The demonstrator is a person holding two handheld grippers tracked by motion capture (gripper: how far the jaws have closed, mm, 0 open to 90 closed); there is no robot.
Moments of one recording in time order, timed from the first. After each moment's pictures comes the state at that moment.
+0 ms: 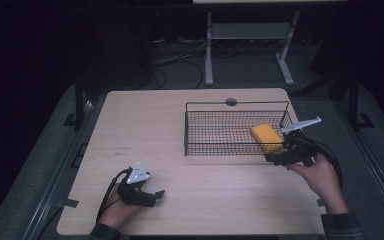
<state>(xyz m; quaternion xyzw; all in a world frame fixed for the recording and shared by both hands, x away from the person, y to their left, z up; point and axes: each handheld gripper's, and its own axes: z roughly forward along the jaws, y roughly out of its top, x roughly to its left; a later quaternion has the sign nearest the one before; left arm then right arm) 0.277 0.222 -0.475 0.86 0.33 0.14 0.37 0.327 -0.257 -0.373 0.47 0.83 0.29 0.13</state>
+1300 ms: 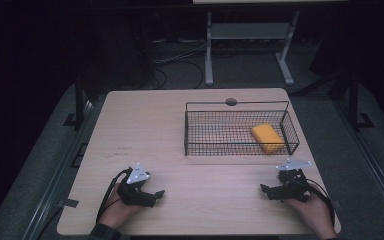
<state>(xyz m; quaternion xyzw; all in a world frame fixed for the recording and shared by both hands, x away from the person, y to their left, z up) 0.276 0.222 -0.475 0.86 0.33 0.14 0.37 0.277 -0.256 -0.472 0.46 0.82 0.30 0.16</state>
